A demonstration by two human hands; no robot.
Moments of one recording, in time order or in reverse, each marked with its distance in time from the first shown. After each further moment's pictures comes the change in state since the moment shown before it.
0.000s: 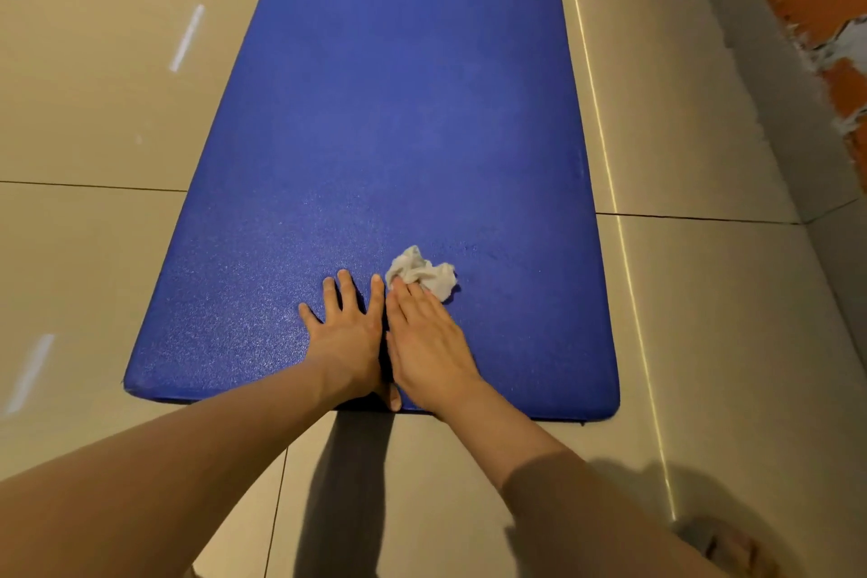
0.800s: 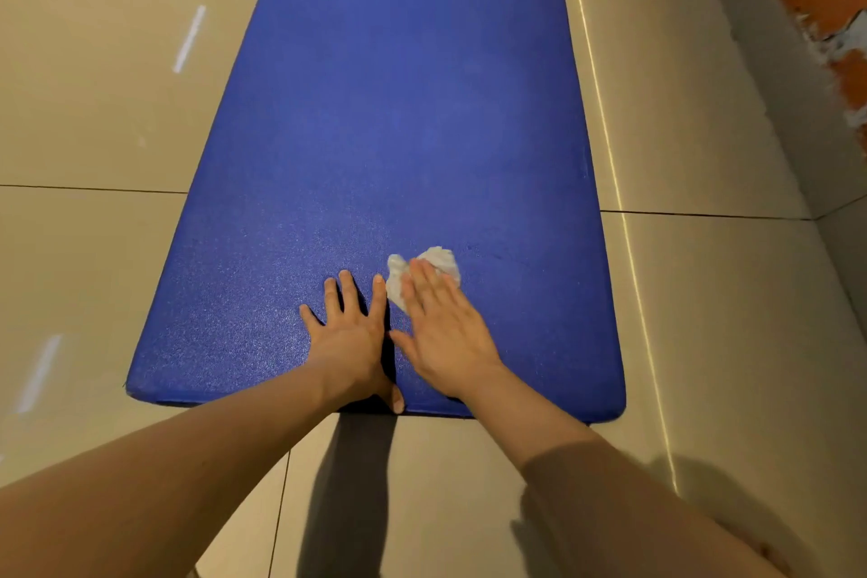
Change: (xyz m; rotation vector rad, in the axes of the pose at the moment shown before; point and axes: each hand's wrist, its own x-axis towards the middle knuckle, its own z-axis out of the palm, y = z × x) left_hand 0.001 -0.001 -0.002 -0.029 -0.037 0.011; right_hand 0.009 0.031 0.010 -0.099 -0.085 -0.003
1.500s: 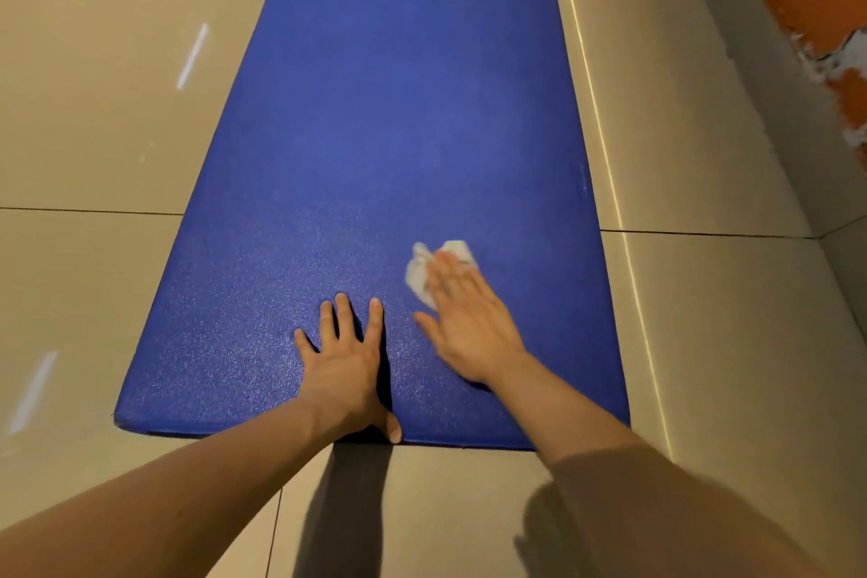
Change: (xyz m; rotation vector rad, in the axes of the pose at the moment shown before) left_hand -0.001 -0.003 0.000 -0.001 -0.008 0.004; right_hand 0.023 0.049 -0.013 0.085 0.024 0.004
